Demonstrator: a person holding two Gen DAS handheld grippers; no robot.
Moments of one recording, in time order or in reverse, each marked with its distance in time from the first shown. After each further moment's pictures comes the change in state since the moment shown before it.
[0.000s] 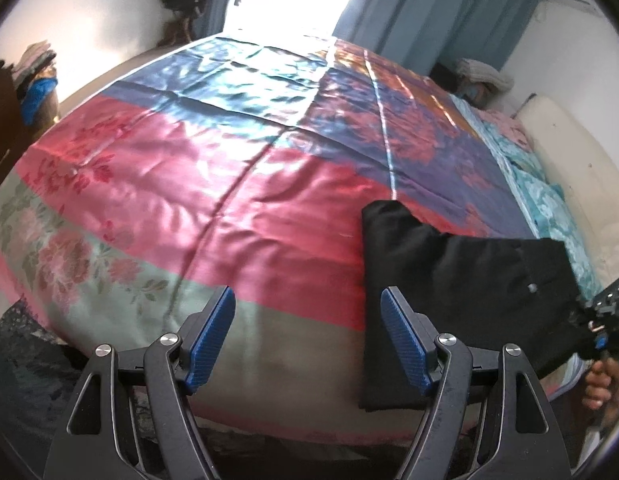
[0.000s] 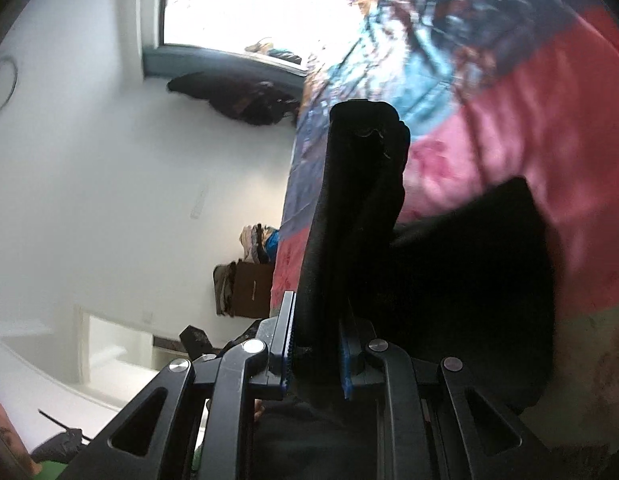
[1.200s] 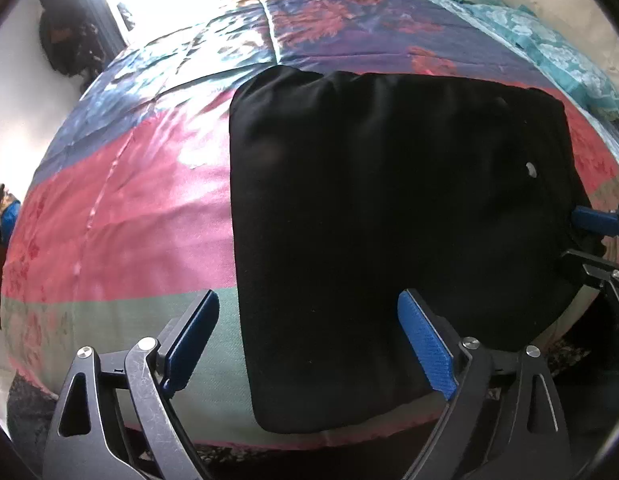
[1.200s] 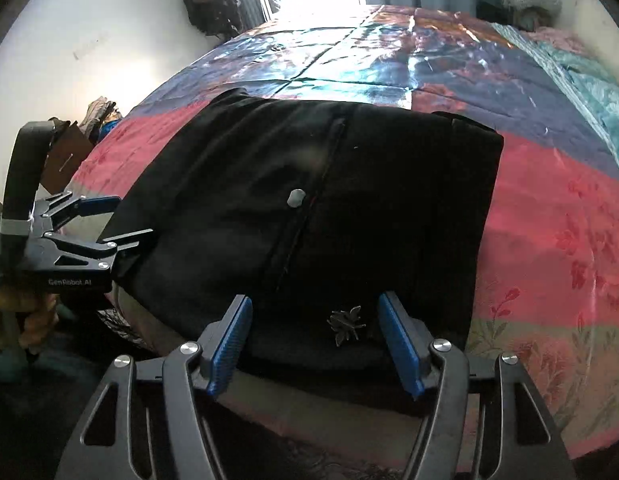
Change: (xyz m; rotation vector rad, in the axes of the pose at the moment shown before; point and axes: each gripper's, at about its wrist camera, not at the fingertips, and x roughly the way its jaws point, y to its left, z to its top) left arm 0.088 -0.131 -0.072 0.498 0.197 0.154; right arm 0.054 0.019 -0.091 -0.635 0.081 -0.775
